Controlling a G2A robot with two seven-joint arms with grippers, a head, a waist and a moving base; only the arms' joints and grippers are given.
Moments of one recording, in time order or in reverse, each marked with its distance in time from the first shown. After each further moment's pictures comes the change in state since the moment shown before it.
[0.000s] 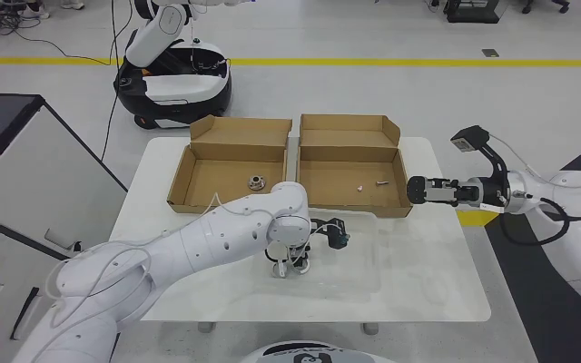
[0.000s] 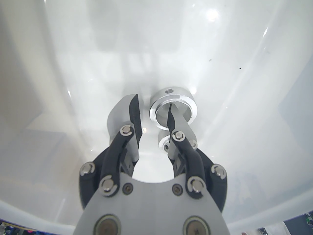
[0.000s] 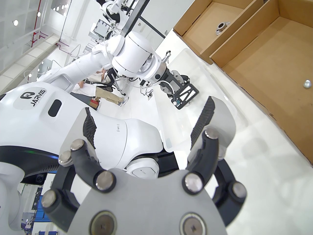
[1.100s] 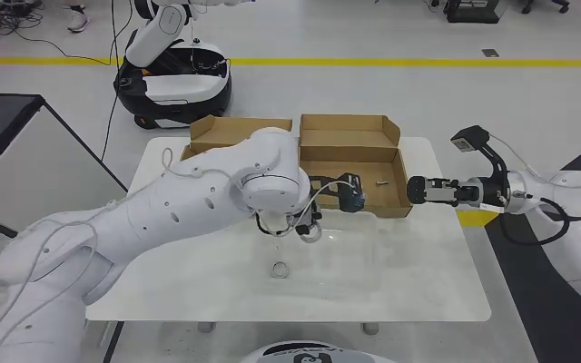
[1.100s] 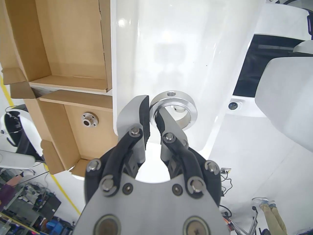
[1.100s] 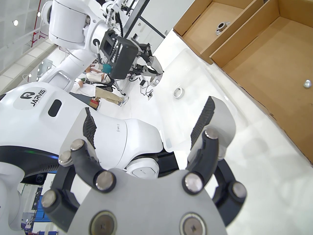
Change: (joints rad) left arm -0.229 0.121 -0.164 -0.337 -0.212 0.118 -0.118; right arm 0.000 0.000 0.000 0.000 0.000 0.000 0.000
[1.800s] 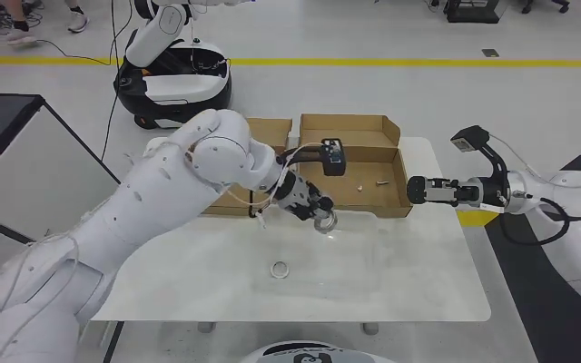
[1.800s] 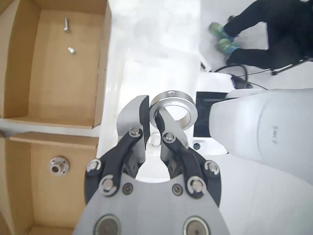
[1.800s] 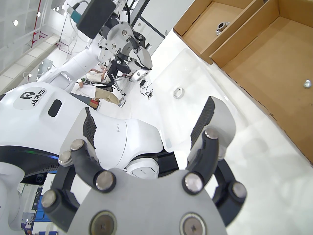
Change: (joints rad) left arm 0.194 0.095 -0.263 0.129 -0.355 -0.236 0.244; right arm 0.000 0.000 0.000 0.000 0.000 0.000 0.000
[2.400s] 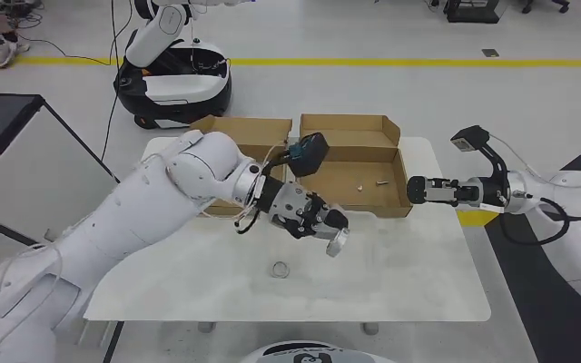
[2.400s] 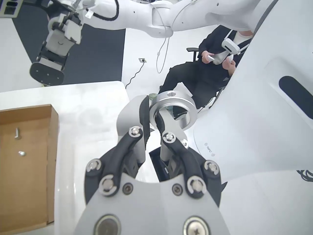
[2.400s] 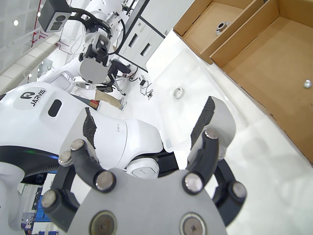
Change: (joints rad) left arm 0.030 0.115 0.074 -0.036 -0.291 -0.376 0.368; right arm 0.000 0.000 0.000 0.000 0.000 0.000 0.000
